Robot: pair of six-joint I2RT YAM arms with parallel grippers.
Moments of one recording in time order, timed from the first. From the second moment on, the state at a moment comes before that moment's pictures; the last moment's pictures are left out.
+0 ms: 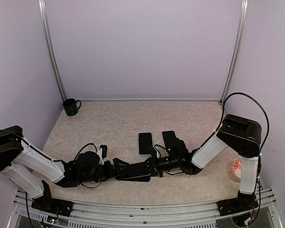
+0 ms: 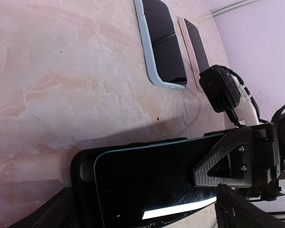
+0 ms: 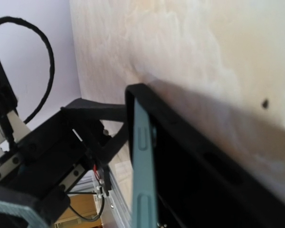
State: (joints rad) left arm -1.05 1.49 0.30 0.66 -0.13 -1.12; right arm 0.95 2.01 0.75 0.86 -0.59 1.34
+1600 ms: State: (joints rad) left arm -1.05 1.50 0.33 0.63 -0.13 -1.00; right arm 0.92 2.15 0.81 1.03 -0.69 1.40
